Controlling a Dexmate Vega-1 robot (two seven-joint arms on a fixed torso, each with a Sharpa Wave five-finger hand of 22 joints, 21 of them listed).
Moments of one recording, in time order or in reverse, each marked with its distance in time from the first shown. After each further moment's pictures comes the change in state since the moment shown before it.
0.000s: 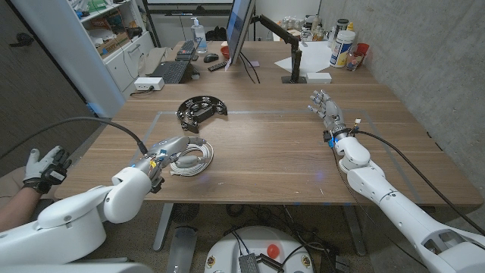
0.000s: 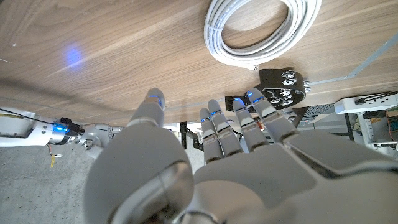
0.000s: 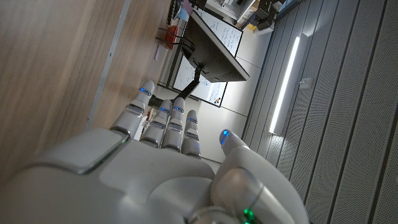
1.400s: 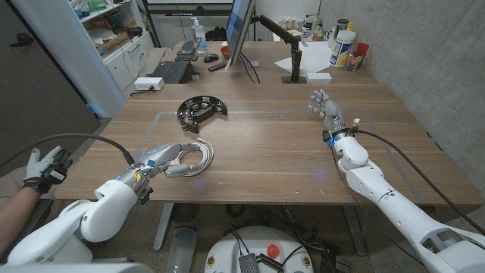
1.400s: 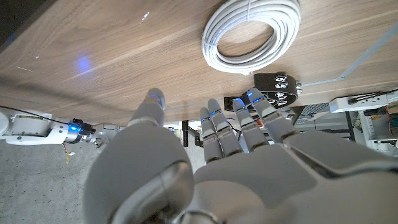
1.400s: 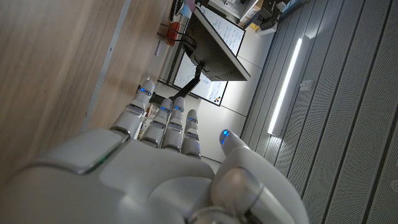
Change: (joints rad) left arm 0.216 -0.426 -0.221 0.033 0.344 -0.269 -0.247; left_hand 0.004 0.004 -0.014 -0.003 0.000 0.004 -0.004 0.000 0.000 0.011 0.000 0.000 0.000 0.000 0.000 0.000 0.000 0.000 0.000 0.000 0.000; right arm 0.006 0.003 -0.008 0.005 -0.045 0.004 -0.046; right_hand 0.000 0.000 0.000 0.000 0.000 0.000 0.000 0.000 0.000 0.000 0.000 0.000 0.000 -0.003 -0.003 0.000 -0.005 0.000 0.000 0.000 0.000
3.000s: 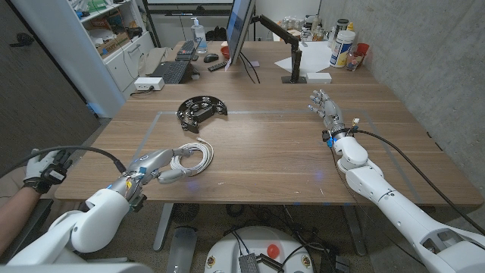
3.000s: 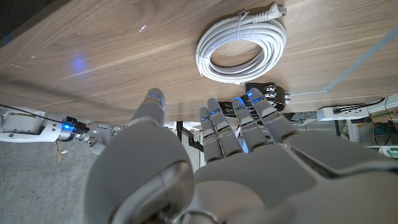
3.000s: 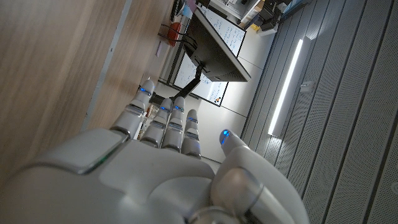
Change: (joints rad) left arm 0.013 -0.194 -0.041 0.039 0.076 -0.134 -0.071; left_hand 0.004 0.004 -0.012 0.004 0.000 0.016 0.006 0.000 0.000 0.011 0.000 0.000 0.009 0.015 0.001 0.000 0.000 0.006 -0.006 0.000 0.000; right arm -0.001 -0.001 -0.002 -0.007 -0.007 -0.007 -0.009; right_hand 0.000 0.000 0.000 0.000 0.000 0.000 0.000 0.000 0.000 -0.006 0.006 0.000 0.000 0.000 0.000 0.000 0.000 0.000 0.000 0.000 0.000
